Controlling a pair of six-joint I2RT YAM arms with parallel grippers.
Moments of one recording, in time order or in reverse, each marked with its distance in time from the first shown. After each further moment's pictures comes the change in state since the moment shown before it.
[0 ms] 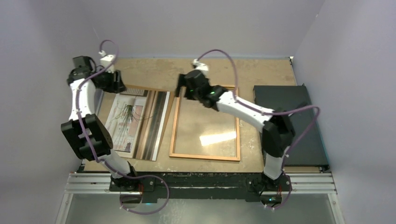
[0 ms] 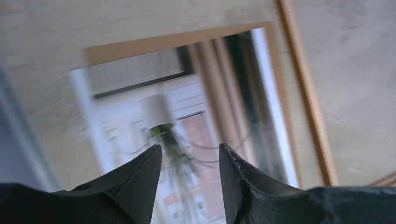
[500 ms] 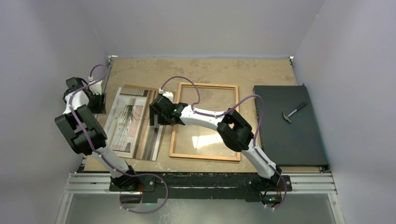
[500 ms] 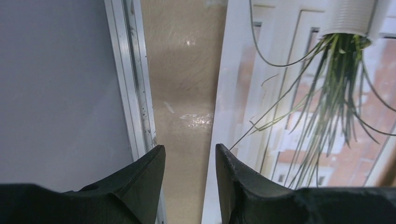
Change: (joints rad) left arm 0.271 0.131 -0.137 0.103 -0.433 0.116; right arm 0.287 0.560 0.422 -0.076 -0.111 0.092
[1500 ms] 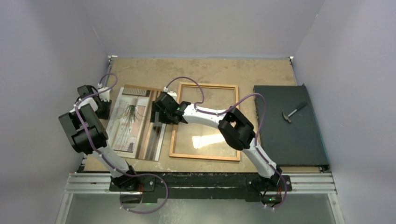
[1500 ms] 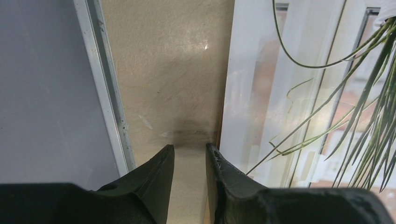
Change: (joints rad) left arm -0.048 0.008 -0.225 0.260 -0.081 0.006; right arm -0.032 -0.003 -0.051 0.062 -0.085 0.122
